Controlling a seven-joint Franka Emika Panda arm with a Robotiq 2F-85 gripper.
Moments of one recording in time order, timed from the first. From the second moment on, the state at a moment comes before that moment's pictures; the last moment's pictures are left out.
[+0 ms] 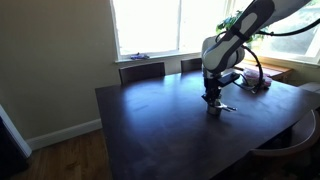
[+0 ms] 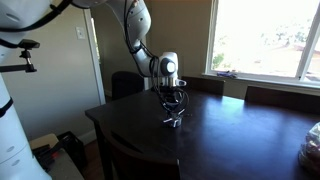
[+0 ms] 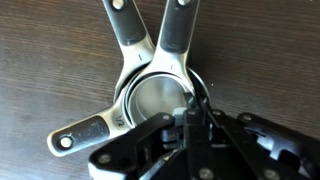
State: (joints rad) arm 0.01 0.69 -0.02 -1.82 -0.15 2.38 -0.04
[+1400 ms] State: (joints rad) arm 0.04 0.59 -0.01 -1.82 -0.15 2.39 -0.04
